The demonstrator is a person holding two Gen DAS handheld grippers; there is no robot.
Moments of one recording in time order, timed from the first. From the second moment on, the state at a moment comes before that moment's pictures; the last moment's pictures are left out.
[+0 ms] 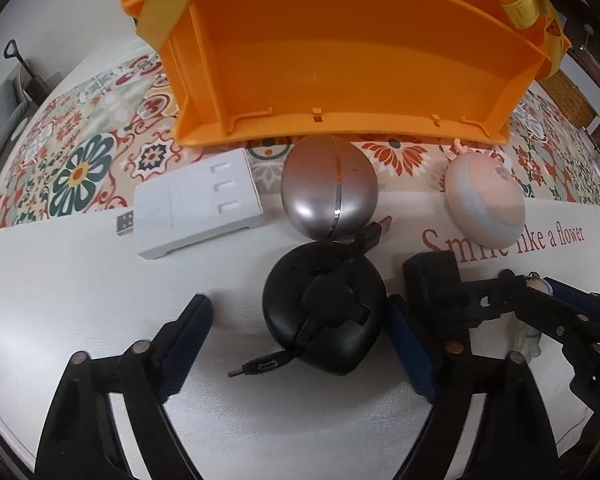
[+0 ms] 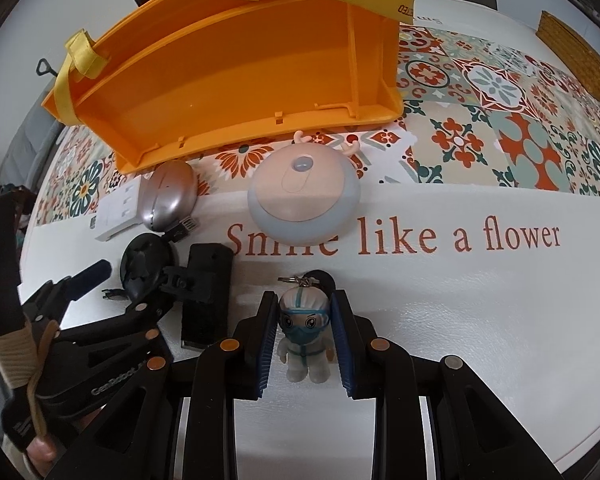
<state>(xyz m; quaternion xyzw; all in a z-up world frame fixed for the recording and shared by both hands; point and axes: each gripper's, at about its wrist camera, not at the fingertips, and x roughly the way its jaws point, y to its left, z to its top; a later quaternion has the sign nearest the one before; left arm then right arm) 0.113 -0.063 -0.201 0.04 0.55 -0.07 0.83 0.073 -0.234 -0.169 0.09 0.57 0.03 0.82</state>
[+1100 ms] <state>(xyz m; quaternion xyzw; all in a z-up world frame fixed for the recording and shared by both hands) 0.081 -0.057 -0.111 0.01 0.47 -0.10 0.87 0.054 -0.220 -0.094 0.09 0.51 0.05 0.85</state>
